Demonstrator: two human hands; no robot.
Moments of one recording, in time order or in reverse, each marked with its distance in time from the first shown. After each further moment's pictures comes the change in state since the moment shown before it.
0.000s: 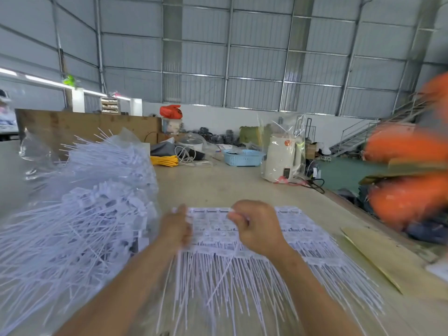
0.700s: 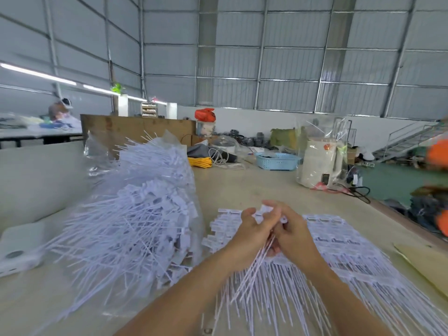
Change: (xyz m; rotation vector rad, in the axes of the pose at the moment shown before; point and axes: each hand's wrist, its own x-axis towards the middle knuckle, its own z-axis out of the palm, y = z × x) left_hand -0.051 -0.004 0.032 0.110 -0.551 0.104; right_hand -0.005 -0.005 0.023 0.531 -0.003 0.367
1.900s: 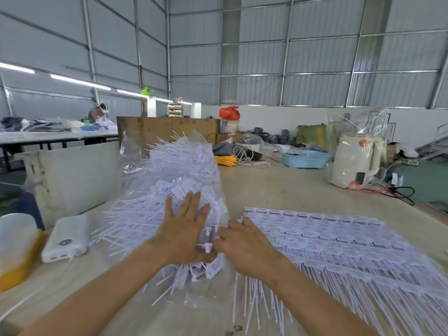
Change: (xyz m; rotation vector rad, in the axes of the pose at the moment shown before) left_hand -0.059 0.016 -0.163 2.077 0.208 -0.102; right_hand -0.002 -0.037 0.100 -1.089 -0.495 -0.790
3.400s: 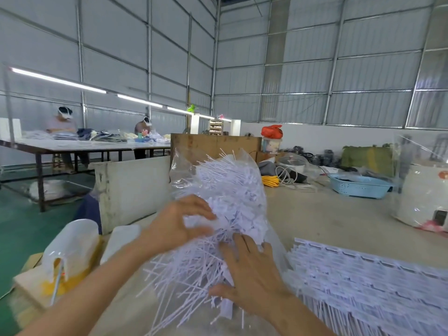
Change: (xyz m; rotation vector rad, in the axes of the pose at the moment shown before) left_hand -0.041 -0.109 -0.016 -0.926 0.545 0.038; right_hand 0.065 -0.046 0.008 0.276 -0.207 0.149
